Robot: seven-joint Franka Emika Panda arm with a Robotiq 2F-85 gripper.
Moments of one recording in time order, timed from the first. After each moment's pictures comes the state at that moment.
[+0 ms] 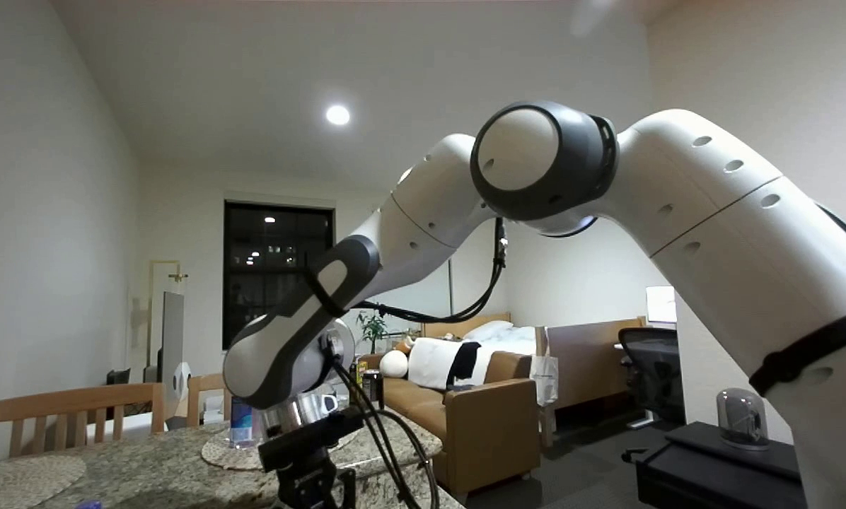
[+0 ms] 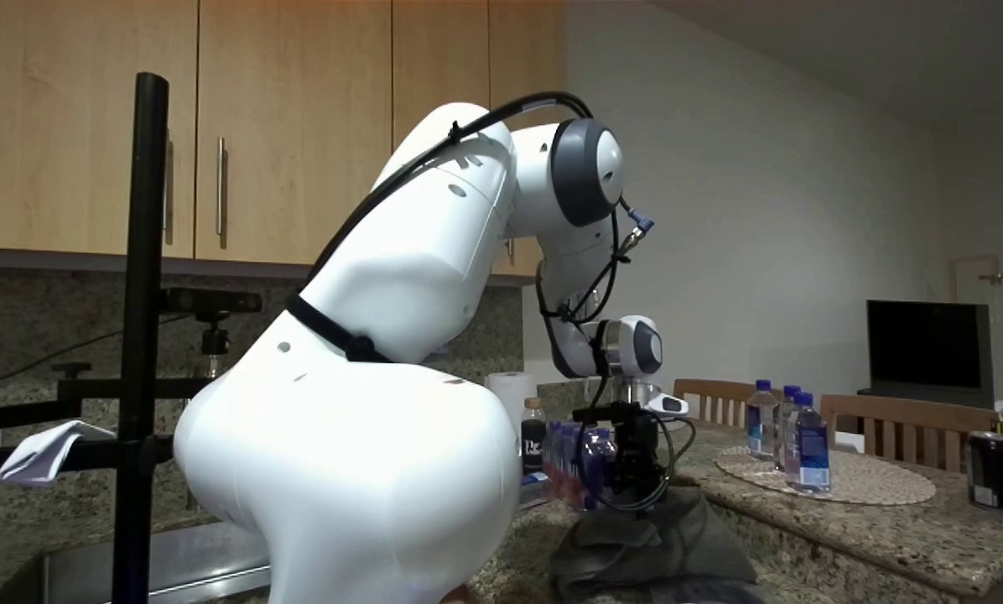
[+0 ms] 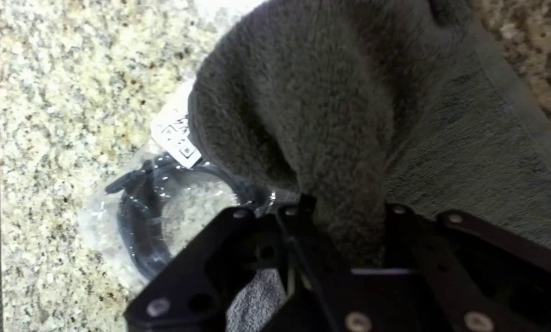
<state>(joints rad) 0.30 0.53 0.04 -1.75 -0.10 1.96 0.56</state>
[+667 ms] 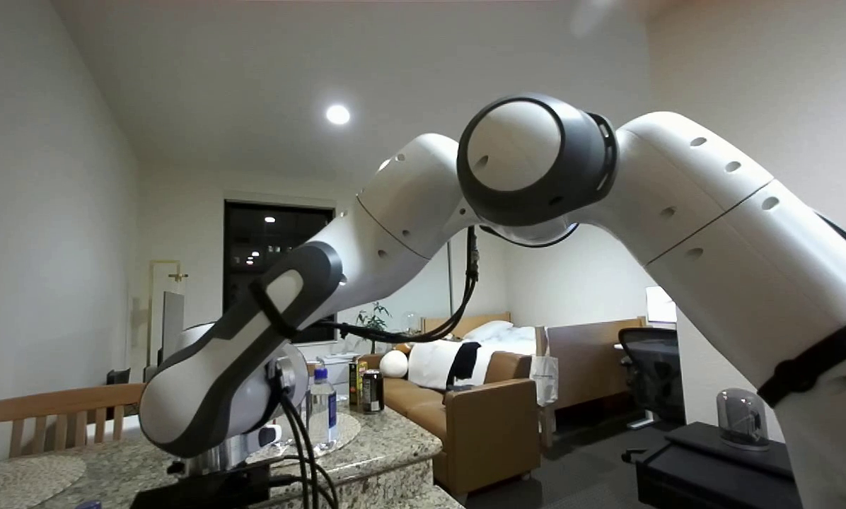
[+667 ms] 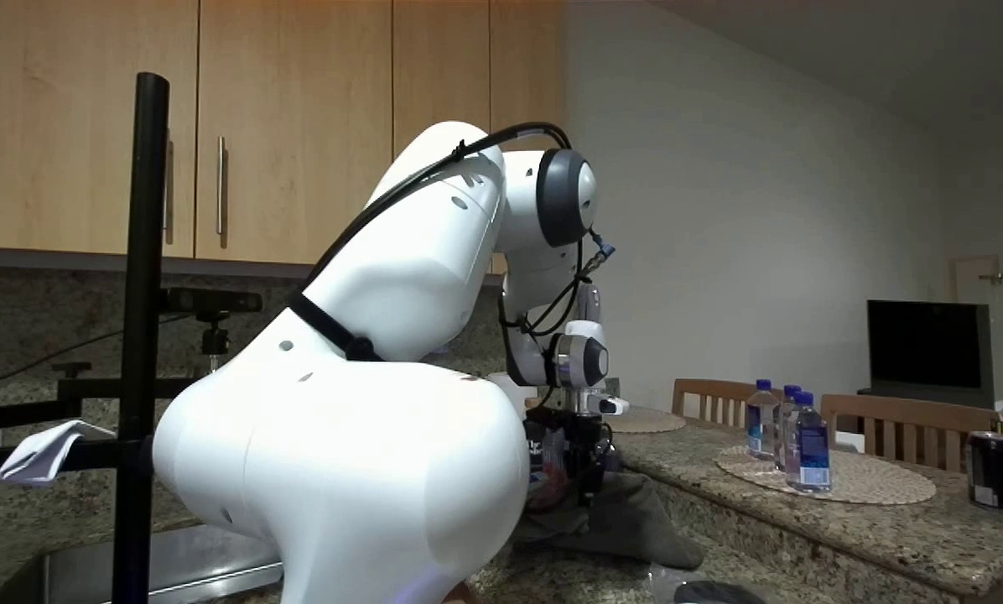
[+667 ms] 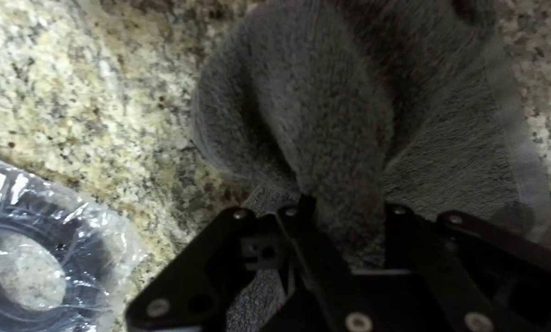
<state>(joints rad) 0.43 0.58 0.08 -1.74 -0.04 2.24 0.90</state>
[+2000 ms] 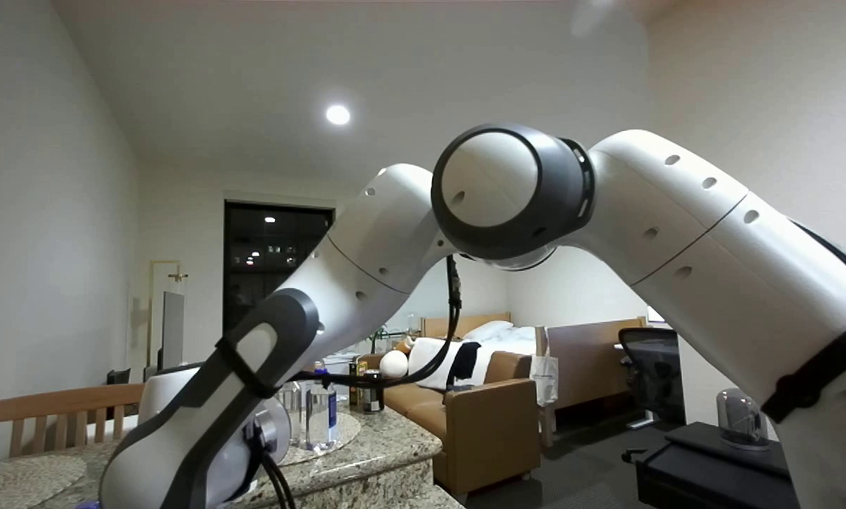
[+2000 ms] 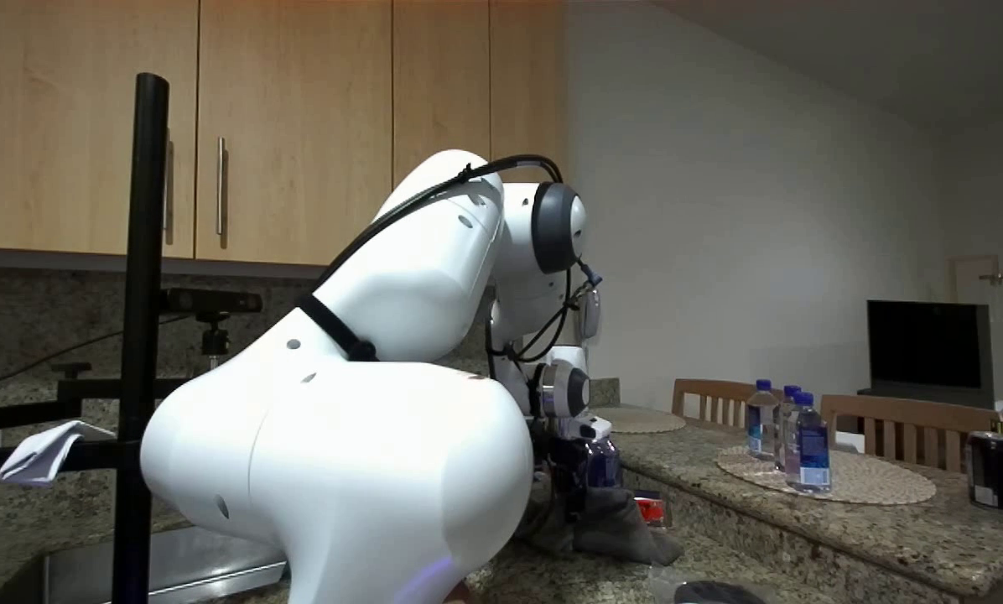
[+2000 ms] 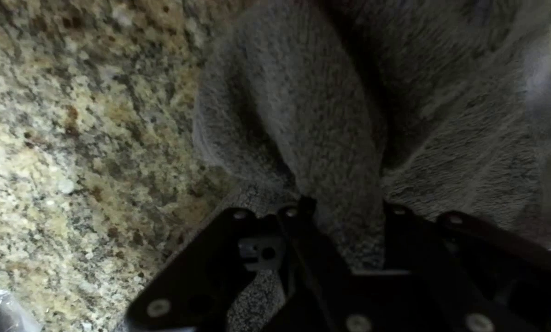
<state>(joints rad) 0.50 0.68 0.05 -1.73 -0.05 2.45 1.04</state>
